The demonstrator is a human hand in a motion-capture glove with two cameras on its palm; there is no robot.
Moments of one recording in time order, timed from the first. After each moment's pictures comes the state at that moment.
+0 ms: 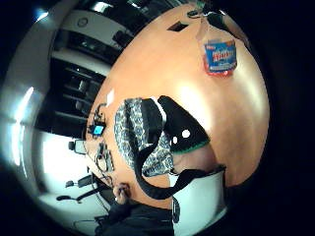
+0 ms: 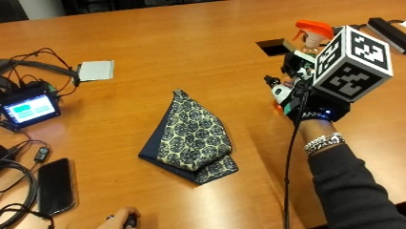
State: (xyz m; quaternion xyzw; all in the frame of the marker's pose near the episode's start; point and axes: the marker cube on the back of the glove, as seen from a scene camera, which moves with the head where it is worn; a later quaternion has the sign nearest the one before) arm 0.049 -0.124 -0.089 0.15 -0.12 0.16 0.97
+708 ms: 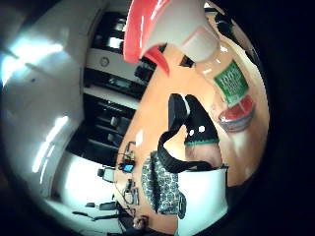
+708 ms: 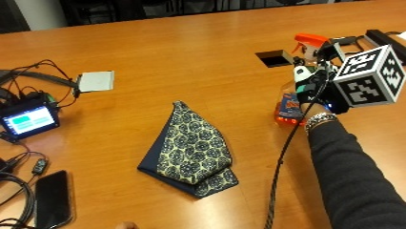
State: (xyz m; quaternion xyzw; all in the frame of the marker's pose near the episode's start) arm 0.108 -0.192 -0.070 0.26 -0.30 0.25 0.88
